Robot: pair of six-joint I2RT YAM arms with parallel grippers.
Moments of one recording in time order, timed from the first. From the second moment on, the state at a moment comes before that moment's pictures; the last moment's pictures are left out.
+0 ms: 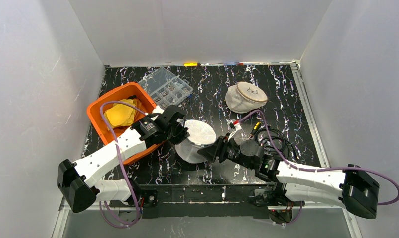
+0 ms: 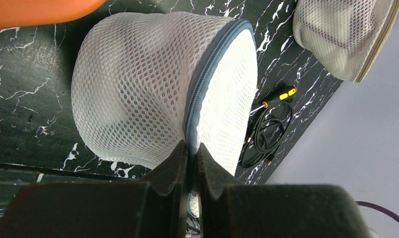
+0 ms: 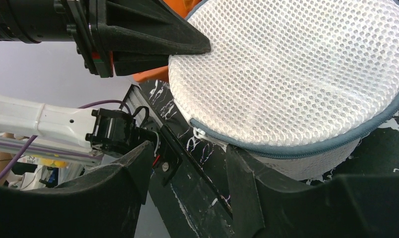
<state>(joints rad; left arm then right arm) -0.83 1.21 1.09 -0.87 -0.24 -1.52 1.13 0.94 0.38 0.42 0.08 0.84</state>
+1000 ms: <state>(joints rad) -0.83 1.19 1.07 -0.84 -0.22 -1.53 1.13 0.97 0.36 0.49 0.09 0.86</state>
